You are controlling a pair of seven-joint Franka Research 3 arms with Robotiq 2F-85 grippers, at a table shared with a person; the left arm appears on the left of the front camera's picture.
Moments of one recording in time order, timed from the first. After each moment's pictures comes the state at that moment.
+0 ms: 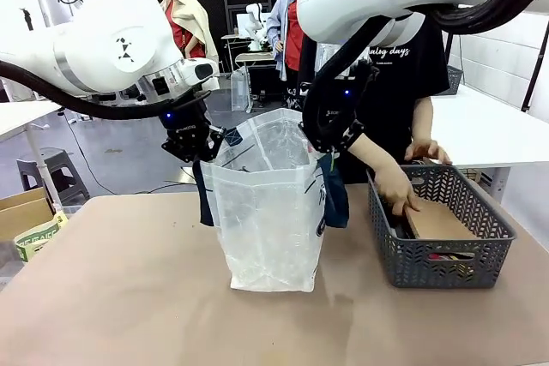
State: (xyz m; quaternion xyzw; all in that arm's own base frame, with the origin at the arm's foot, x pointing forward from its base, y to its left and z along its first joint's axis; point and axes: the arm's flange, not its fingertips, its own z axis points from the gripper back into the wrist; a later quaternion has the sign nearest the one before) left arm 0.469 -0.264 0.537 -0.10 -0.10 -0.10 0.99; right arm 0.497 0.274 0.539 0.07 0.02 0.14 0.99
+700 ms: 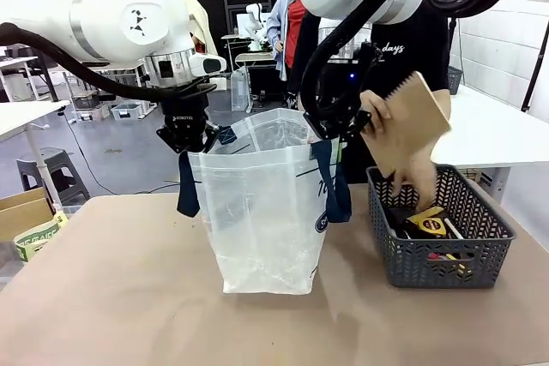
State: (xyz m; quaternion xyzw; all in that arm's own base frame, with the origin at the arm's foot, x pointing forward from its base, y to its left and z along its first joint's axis) left arm 0.486 -0.272 0.552 -0.02 -0.03 -0.15 0.99; right arm 0.503 0.270 0.559 0.06 0.07 0.15 0.98
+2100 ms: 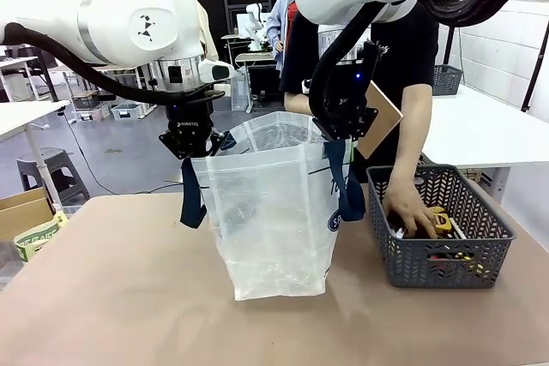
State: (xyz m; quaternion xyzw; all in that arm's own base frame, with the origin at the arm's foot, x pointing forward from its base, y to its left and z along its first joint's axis) left arm 0.472 -0.285 0.546 0.00 -0.03 -0.13 0.99; right arm 0.506 0.264 0.557 0.00 0.07 0.21 0.98
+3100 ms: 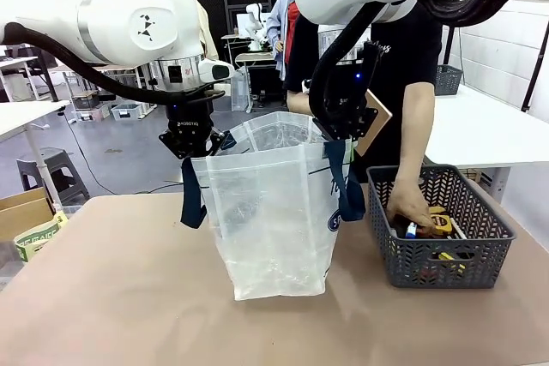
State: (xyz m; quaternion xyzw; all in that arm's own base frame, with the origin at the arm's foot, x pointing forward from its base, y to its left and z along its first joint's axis) left arm 0.472 -0.285 0.546 0.00 -0.03 -0.13 0.99; right arm 0.506 0.264 0.557 0.00 0.07 0.21 0.98
